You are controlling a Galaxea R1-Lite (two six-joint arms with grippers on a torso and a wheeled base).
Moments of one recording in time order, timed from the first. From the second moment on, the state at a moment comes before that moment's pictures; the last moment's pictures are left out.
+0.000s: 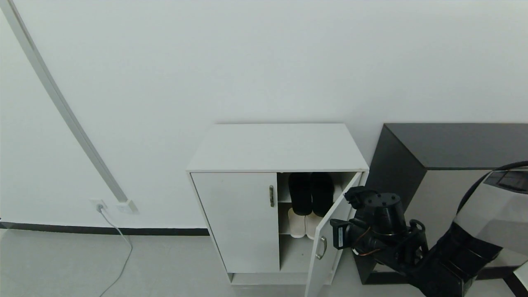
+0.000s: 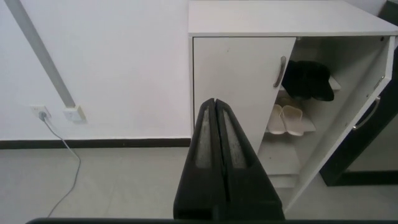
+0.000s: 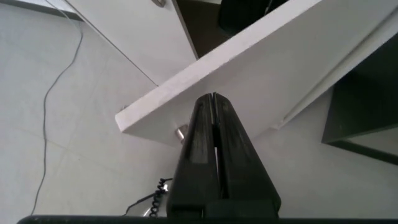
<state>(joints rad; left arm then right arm) 0.00 0.00 0.00 0.00 0.01 0.00 0.60 2.09 -0.65 -1.01 -0.13 0.25</state>
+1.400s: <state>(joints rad) 0.00 0.00 0.00 0.00 0.01 0.00 0.50 2.34 -1.05 -1.00 -0.13 0.22</state>
